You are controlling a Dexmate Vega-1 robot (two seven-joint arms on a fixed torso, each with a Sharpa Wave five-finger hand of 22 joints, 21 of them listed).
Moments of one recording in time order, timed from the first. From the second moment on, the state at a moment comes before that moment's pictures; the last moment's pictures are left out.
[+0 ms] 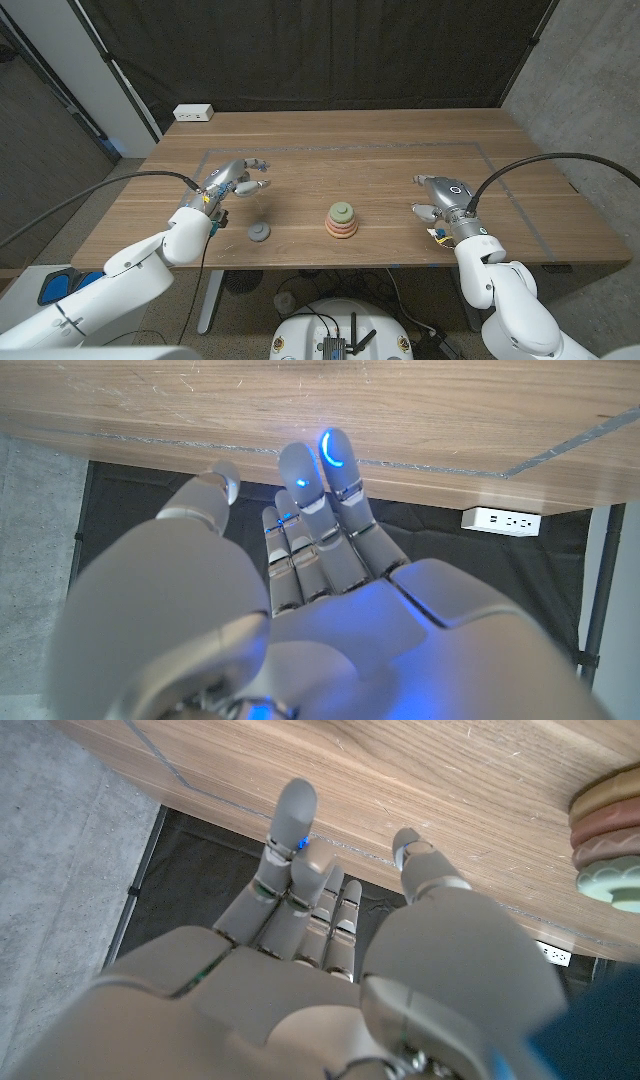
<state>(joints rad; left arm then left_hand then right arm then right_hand) 1.38 0.96 0.19 -2.13 0.23 0.27 0.34 0.89 0.00 0.43 -0.16 0.38 0.57 -0.01 0.20 0.23 0.63 -0.13 0.21 0.54 1.02 -0.17 1.38 0.46 0.71 -0.07 1.54 0.20 -1.48 -0.79 -0.43 -2.40 -1.11 -0.79 0.03 0.95 -0.03 0.49 -0.16 0.30 0.47 -0.09 0.26 0.30 0.52 -0.12 0.22 0.59 1.05 -0.18 1.38 1.21 1.00 -0.16 1.41 0.18</state>
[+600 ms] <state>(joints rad) 1.38 1.04 0.21 -2.18 0.27 0.32 0.30 0.88 0.00 0.43 -0.17 0.37 0.57 -0.01 0.20 0.23 0.62 -0.12 0.21 0.53 1.02 -0.17 1.38 0.45 0.71 -0.07 1.54 0.20 -1.47 -0.83 -0.47 -2.37 -1.07 -0.82 -0.02 0.94 -0.02 0.49 -0.16 0.30 0.48 -0.09 0.27 0.31 0.54 -0.13 0.22 0.59 1.05 -0.18 1.38 1.21 0.99 -0.15 1.40 0.18</state>
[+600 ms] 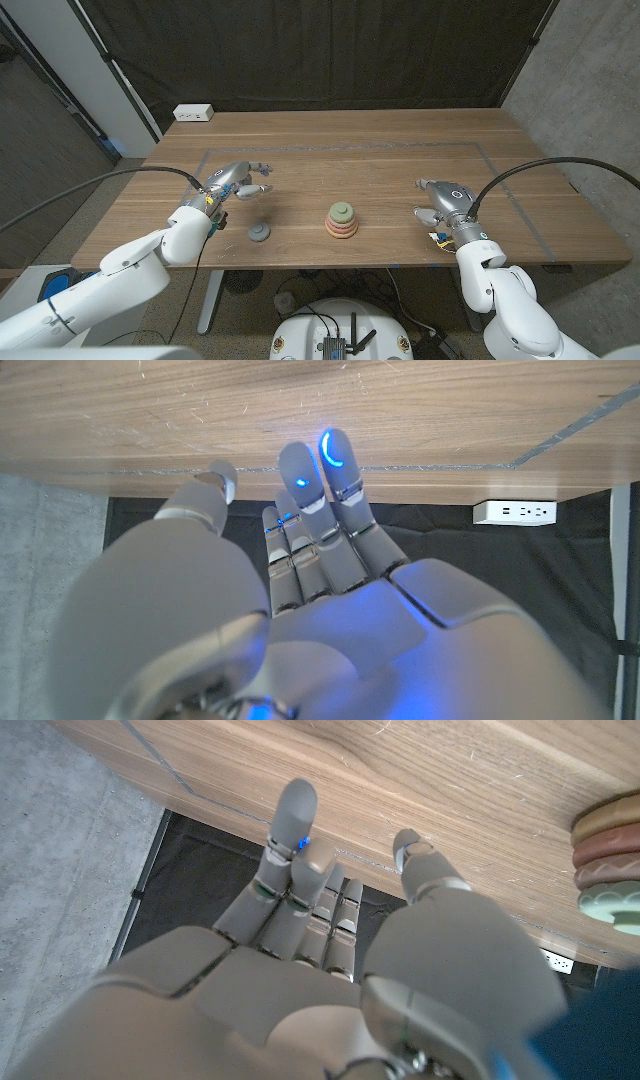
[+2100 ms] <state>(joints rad) 1.49 1.33 0.03 -2.22 0.26 0.22 -0.04 0.93 -0.05 0.40 -0.17 0.35 0.46 0.01 0.18 0.23 0.50 -0.10 0.18 0.50 1.01 -0.16 1.38 0.43 0.70 -0.07 1.54 0.20 -1.39 -0.82 -0.57 -2.37 -1.17 -0.87 0.06 0.93 -0.01 0.49 -0.16 0.30 0.49 -0.09 0.29 0.33 0.55 -0.13 0.22 0.60 1.04 -0.18 1.37 1.21 0.98 -0.15 1.40 0.18</state>
